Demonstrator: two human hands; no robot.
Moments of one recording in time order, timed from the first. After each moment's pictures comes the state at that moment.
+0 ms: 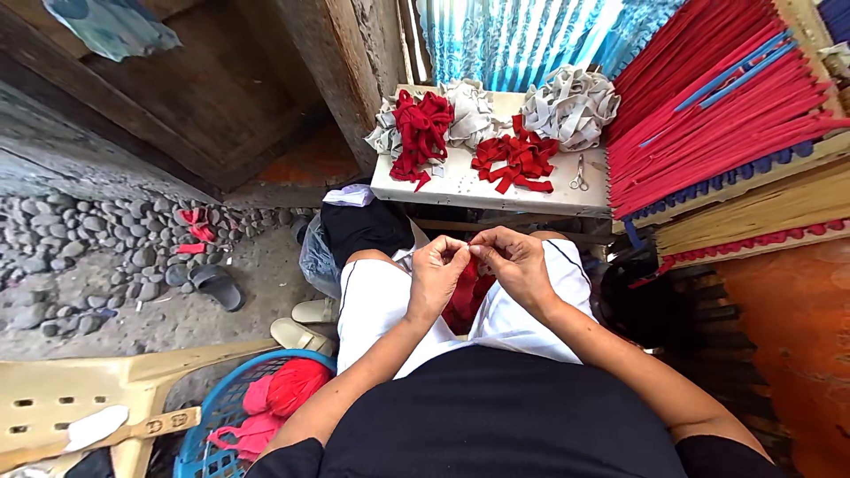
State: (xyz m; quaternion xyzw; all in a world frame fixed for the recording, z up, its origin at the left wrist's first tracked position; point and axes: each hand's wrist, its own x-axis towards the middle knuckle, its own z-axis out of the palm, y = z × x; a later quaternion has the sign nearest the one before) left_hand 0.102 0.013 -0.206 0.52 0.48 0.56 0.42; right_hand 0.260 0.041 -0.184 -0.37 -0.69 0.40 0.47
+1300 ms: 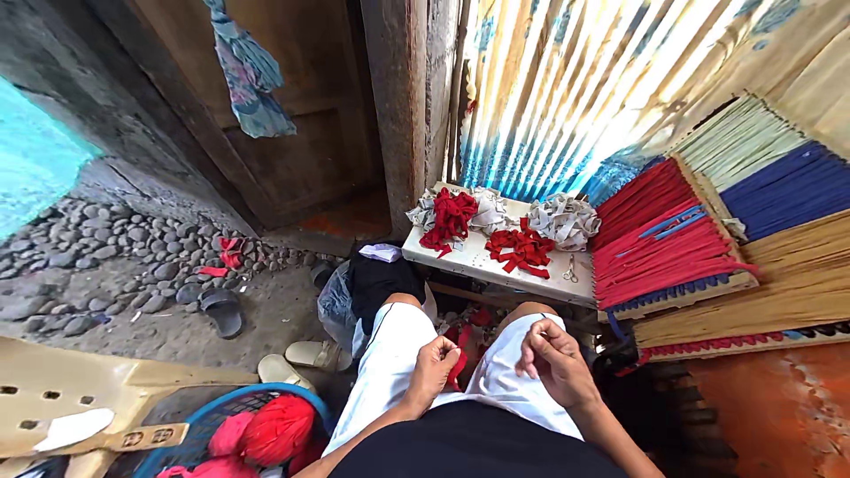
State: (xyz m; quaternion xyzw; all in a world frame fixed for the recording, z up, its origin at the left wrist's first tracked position) left_hand 0.085 -0.048 -0.261 0.41 0.53 0.55 0.49; right_hand 0.315 0.000 -0.178 -0.22 -0.53 0.68 0.46
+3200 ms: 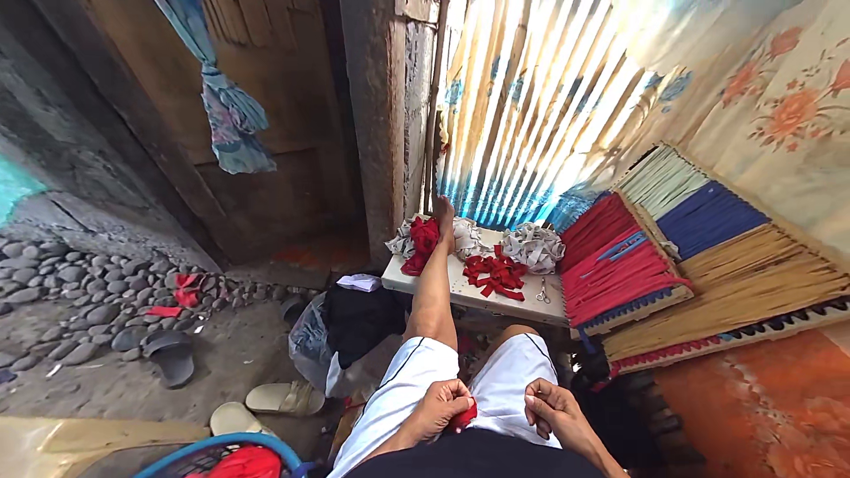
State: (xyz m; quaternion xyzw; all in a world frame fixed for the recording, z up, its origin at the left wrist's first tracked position) left_hand 0.104 -0.055 -0.259 0.42 0.33 0.46 0.71; right_hand 0.377 -0.038 -0.200 -0.44 -0.60 0.58 0.33
